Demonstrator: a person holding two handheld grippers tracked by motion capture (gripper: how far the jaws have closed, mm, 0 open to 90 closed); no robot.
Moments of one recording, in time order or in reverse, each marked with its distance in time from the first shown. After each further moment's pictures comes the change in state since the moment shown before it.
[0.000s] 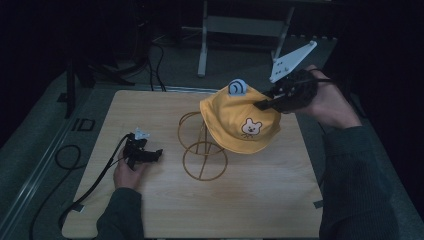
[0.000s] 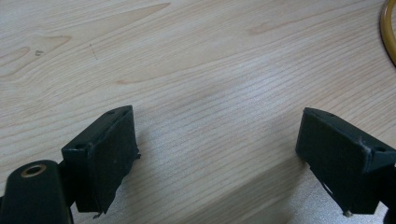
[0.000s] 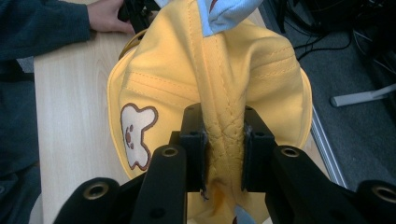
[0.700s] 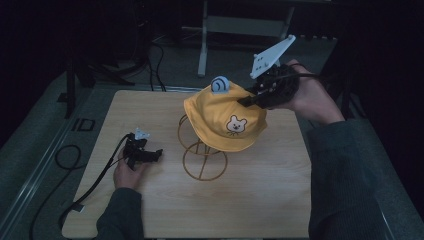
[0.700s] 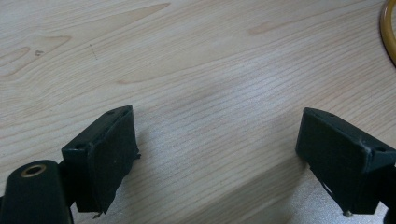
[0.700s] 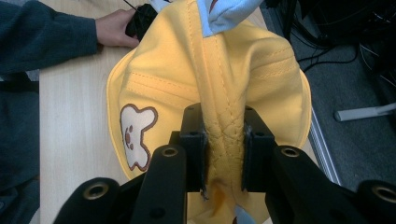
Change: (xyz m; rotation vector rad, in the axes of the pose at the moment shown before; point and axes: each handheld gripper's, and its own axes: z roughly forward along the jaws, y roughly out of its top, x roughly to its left) left arm 0.000 0.000 0.000 -0.001 0.000 -0.002; right arm 0.004 0.033 0.016 -0.013 0.023 -0.037
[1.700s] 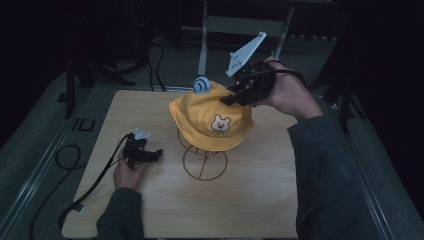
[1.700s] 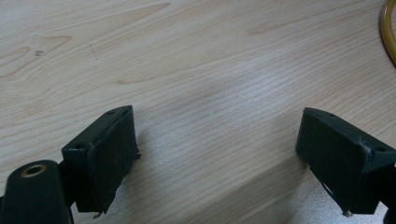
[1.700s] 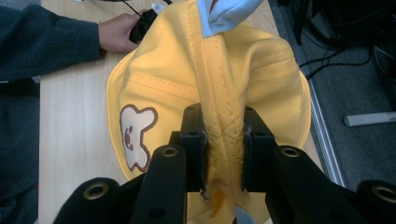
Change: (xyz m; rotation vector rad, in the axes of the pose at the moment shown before) left arm 0.000 0.000 0.000 0.001 0.000 0.001; right arm -0.002 0.032 0.030 0.025 0.033 -0.032
